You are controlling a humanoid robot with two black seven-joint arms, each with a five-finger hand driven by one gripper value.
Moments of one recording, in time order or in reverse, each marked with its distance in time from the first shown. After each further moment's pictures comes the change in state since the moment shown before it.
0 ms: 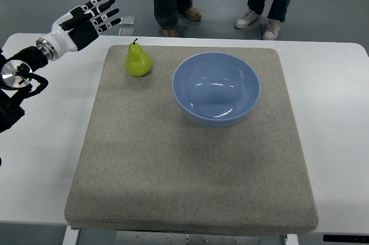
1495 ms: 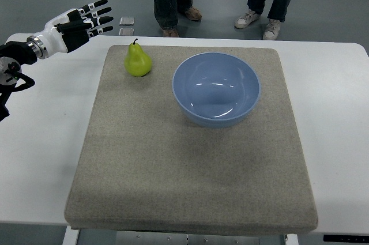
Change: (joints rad) left arm -0.028 0.061 0.009 0.000 0.304 -0.005 -0.040; right arm 0.000 0.000 0.000 0.000 0.000 0.000 0.000
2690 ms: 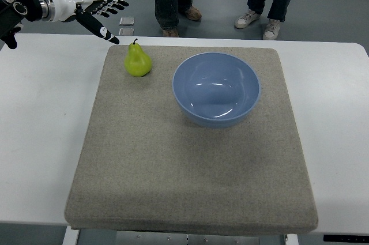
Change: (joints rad) left arm -0.326 0.049 0.498 -0.100 0.719 0.121 -0.152; right arm 0.000 0.000 0.000 0.000 0.000 0.000 0.000
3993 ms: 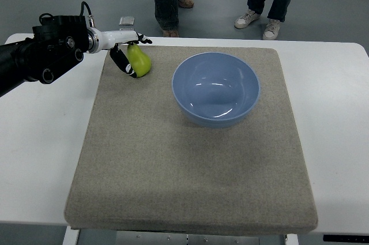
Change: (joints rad) left arm 0.044 -0.169 0.203 0.017 0.191 0.219 0.001; right arm 0.000 0.000 0.000 0.000 0.000 0.000 0.000
